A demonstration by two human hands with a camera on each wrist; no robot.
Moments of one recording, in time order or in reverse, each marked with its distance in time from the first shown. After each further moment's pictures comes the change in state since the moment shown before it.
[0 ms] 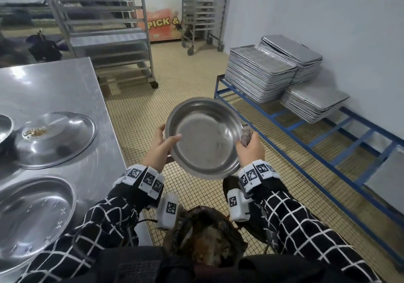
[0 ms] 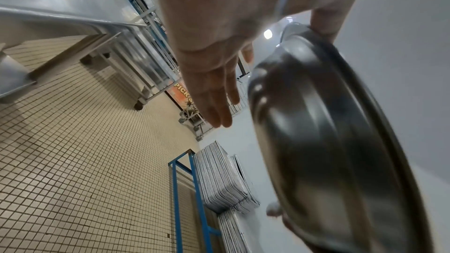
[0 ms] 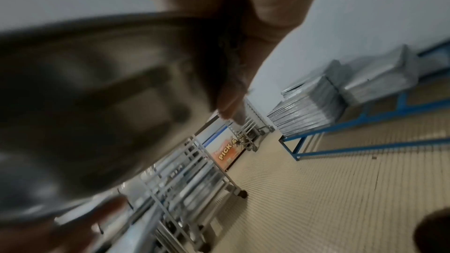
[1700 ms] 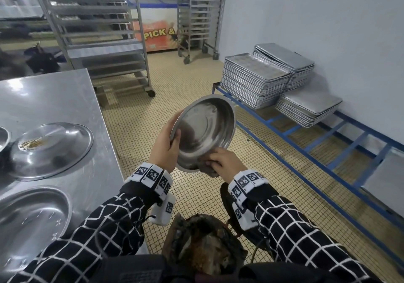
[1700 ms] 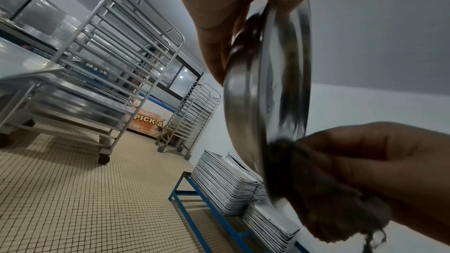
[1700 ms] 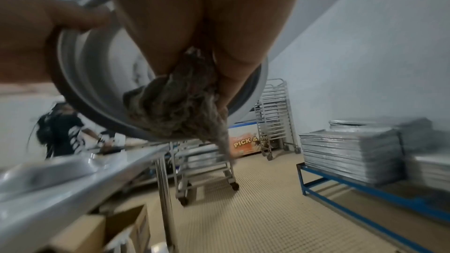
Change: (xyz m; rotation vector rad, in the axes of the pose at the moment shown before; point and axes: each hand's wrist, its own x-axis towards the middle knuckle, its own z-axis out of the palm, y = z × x) left_hand 0.013 0.009 0.022 0.499 0.089 0.466; right_hand -0.007 0.005 0.013 -0.465 -0.494 -0.650
